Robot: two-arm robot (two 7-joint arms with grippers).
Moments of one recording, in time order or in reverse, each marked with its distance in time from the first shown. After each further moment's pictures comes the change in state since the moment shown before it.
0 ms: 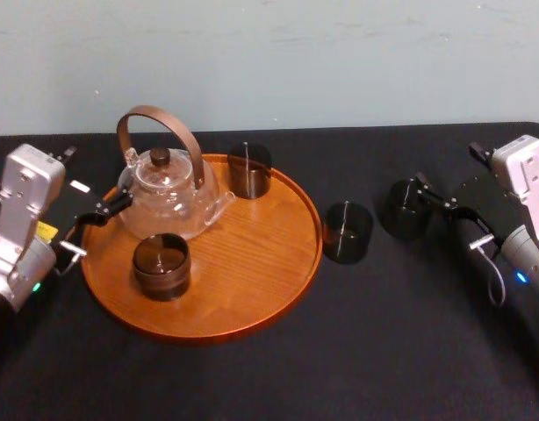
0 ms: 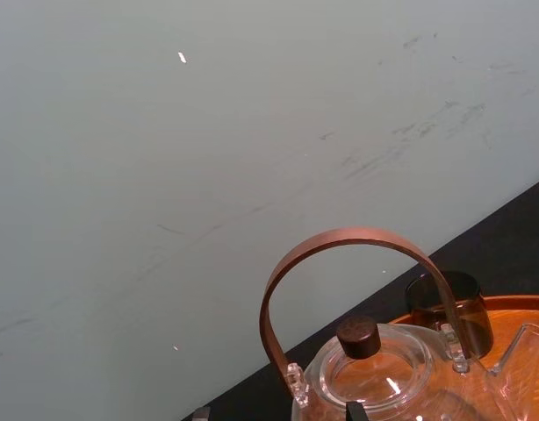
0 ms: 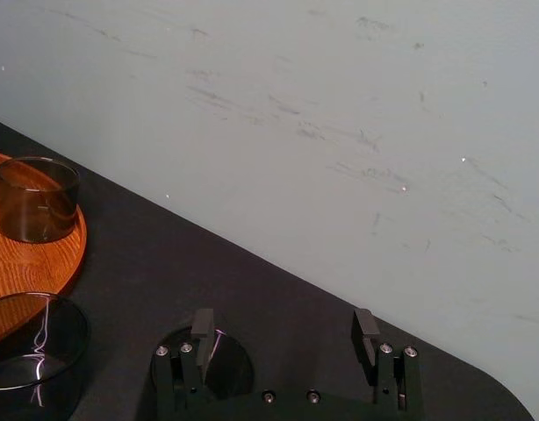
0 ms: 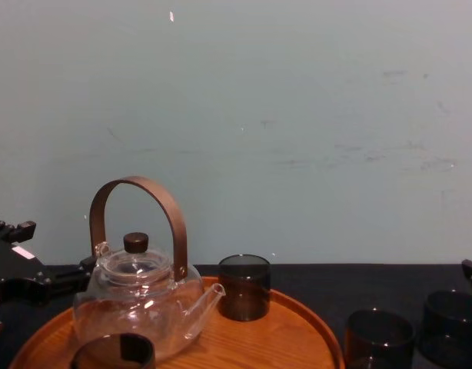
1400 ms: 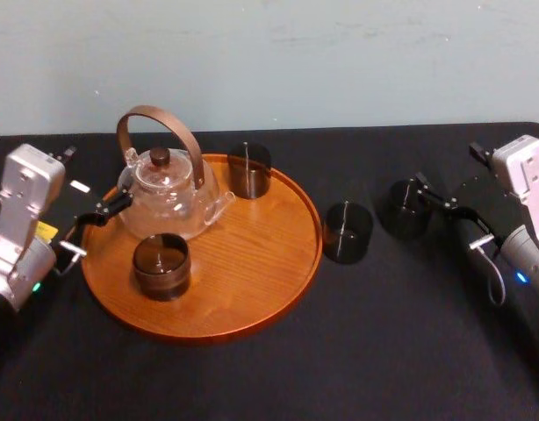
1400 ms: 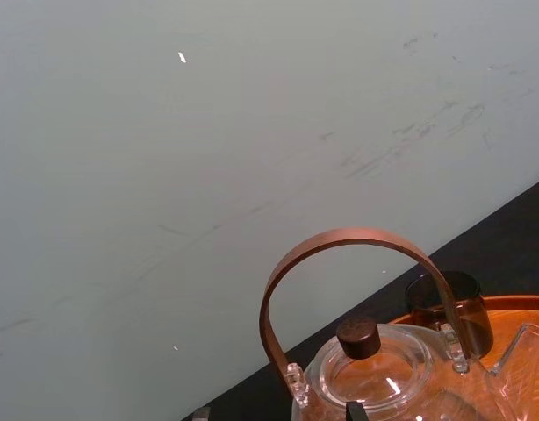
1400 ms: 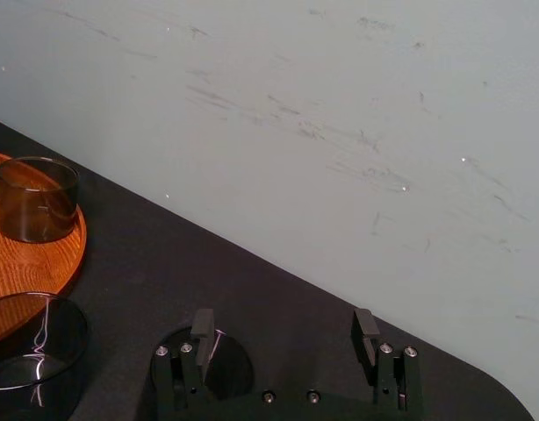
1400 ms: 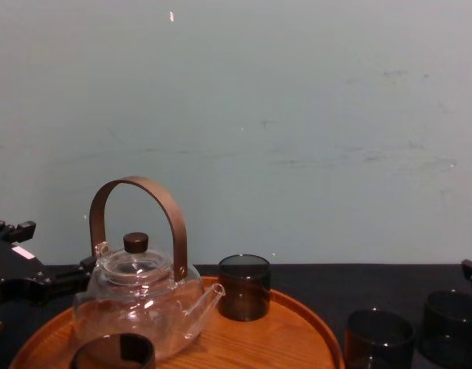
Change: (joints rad) left arm 0.000 0.000 0.000 0.000 0.000 0.000 0.000; right arm 0.000 0.000 0.000 0.000 0.000 0.000 0.000
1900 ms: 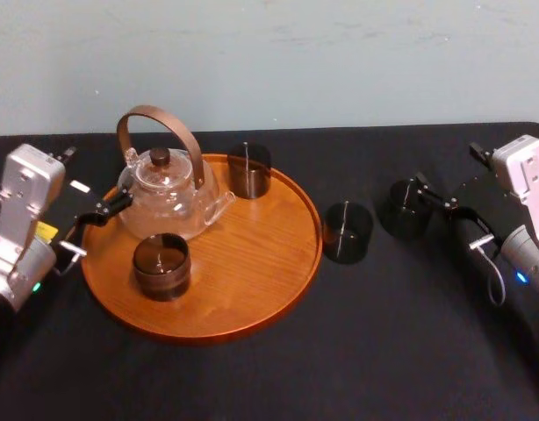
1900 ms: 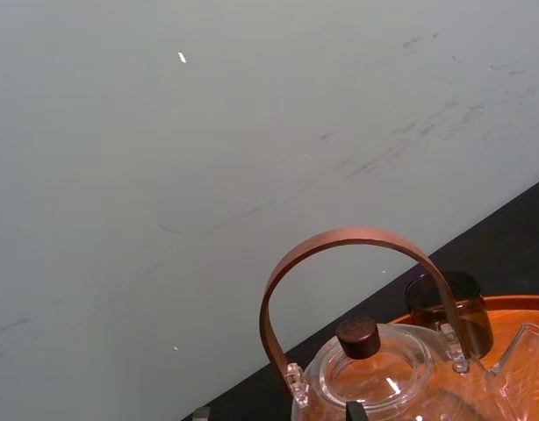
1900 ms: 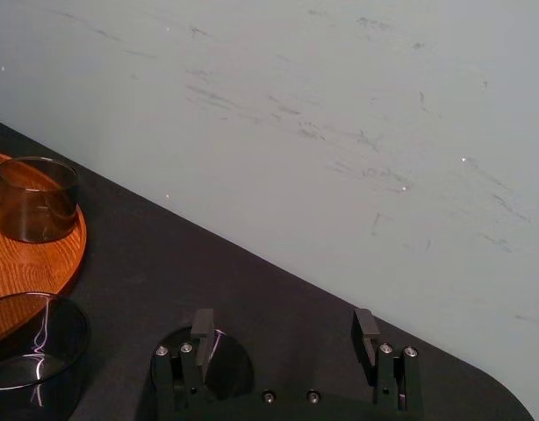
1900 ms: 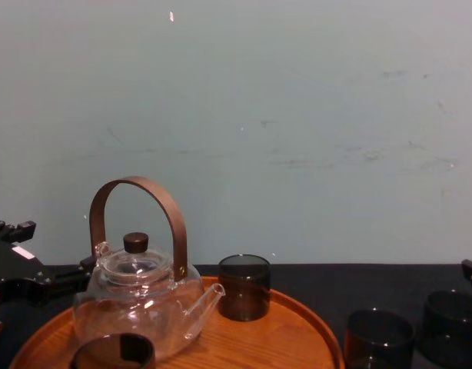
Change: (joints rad) left arm 0.000 0.000 0.000 0.000 0.000 0.000 0.000; right arm 0.000 0.000 0.000 0.000 0.000 0.000 0.000
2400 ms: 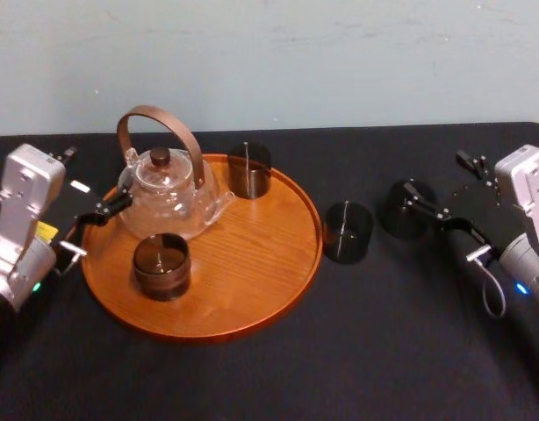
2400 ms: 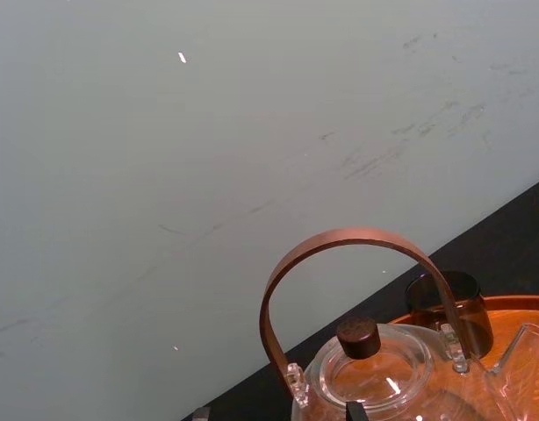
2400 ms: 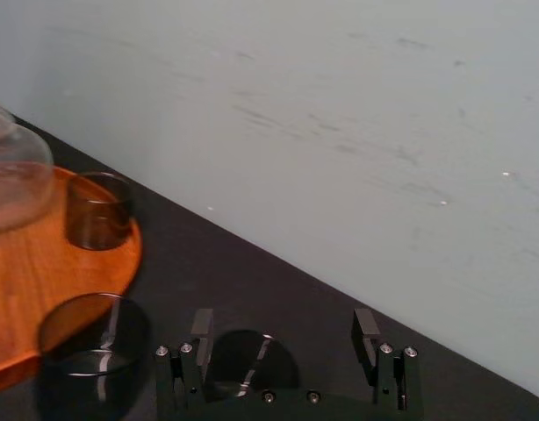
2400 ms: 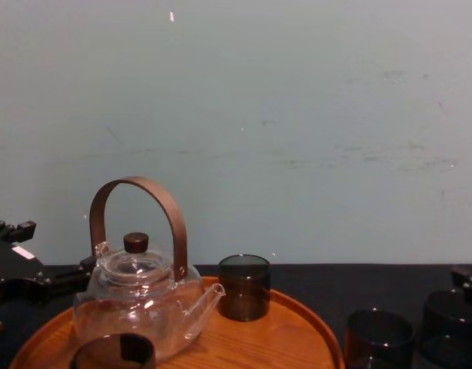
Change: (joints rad) left arm 0.000 0.000 0.000 0.000 0.000 0.000 0.000; right arm -0.048 0.006 0.029 -0.044 0.018 -0.033 0.092
